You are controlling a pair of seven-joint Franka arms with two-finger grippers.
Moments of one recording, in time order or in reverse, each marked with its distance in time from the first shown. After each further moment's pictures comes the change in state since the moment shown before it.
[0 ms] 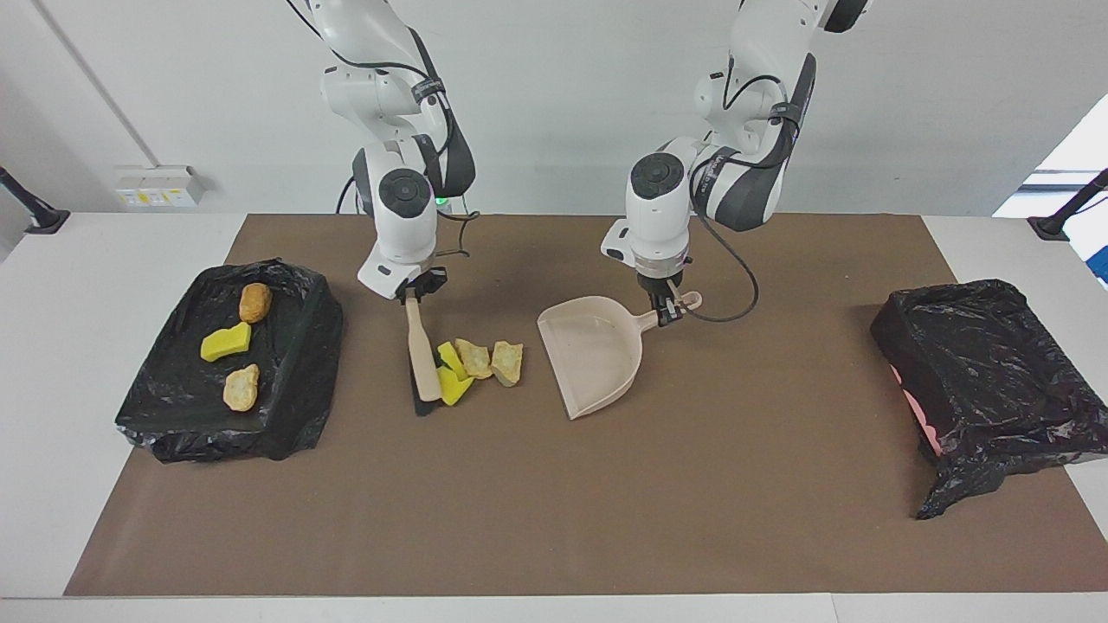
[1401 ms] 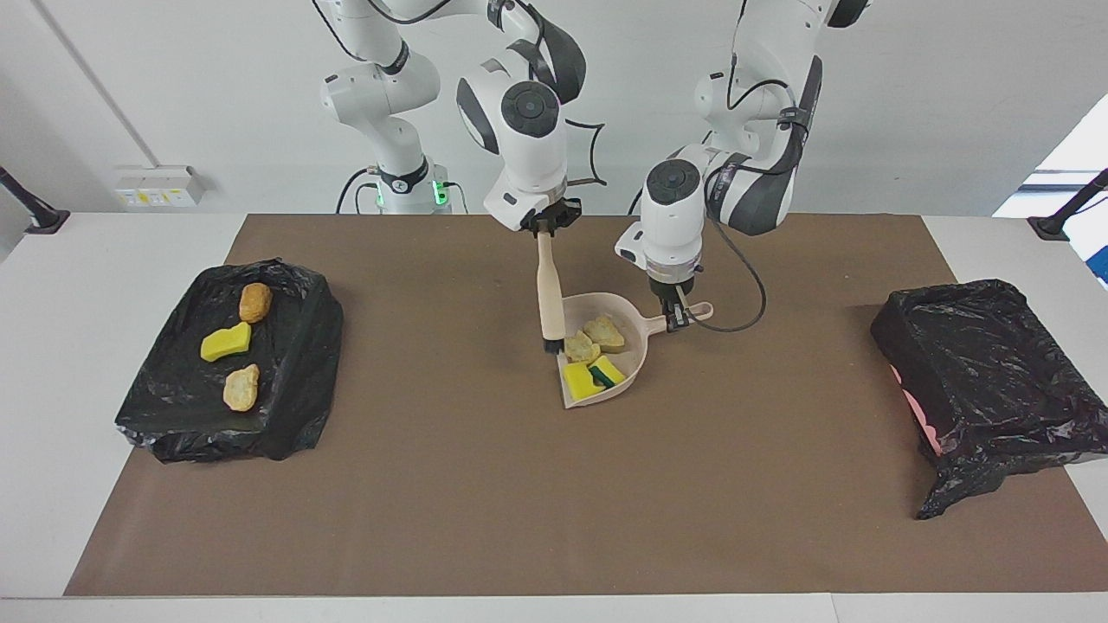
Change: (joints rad) left arm 0.004 -0.022 0.056 -0.047 -0.008 0.069 0.204; right arm 0.322 0.053 -0.011 0.438 0.272 -0.414 0.380
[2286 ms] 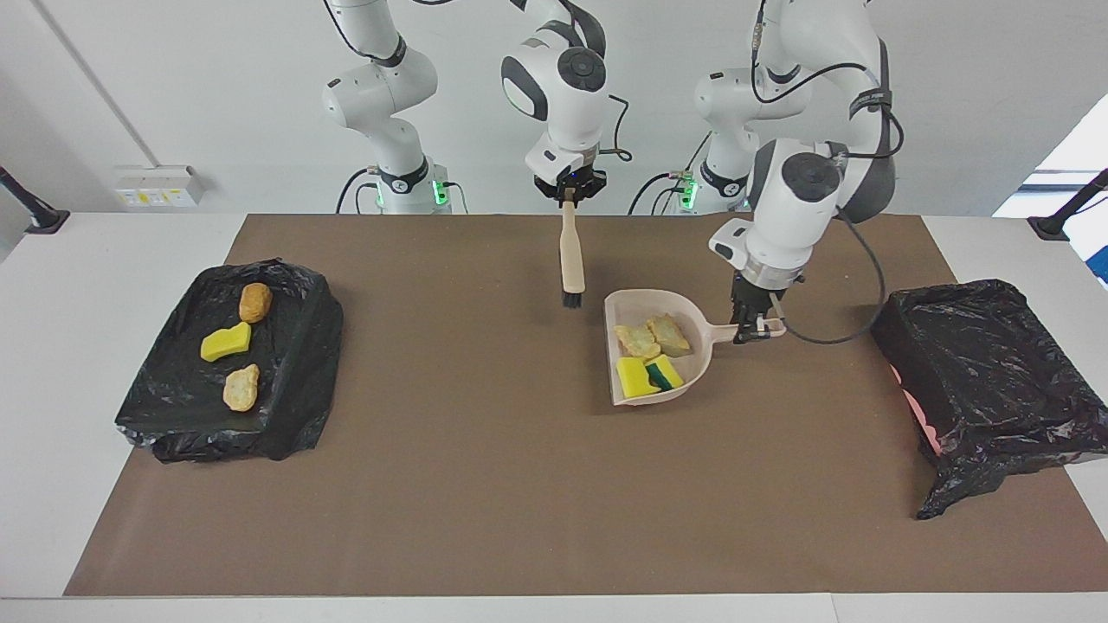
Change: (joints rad) left arm 0.000 -0.122 0.316 0.016 -0.253 0.028 0.547; right arm 0.245 -0.129 0.035 -0.336 0.048 0.317 0.299
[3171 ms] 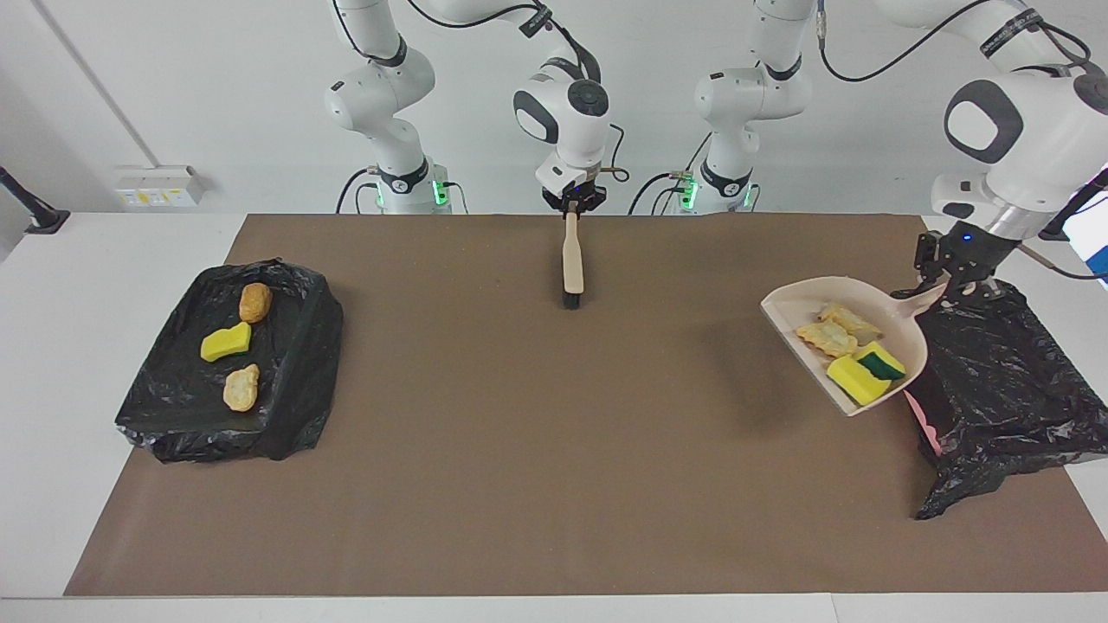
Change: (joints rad) left arm 0.006 -0.040 0.507 0.186 -0.070 -0.177 0.178; right arm 0.108 0.022 -0.001 -0.197 0.002 0.231 0.105
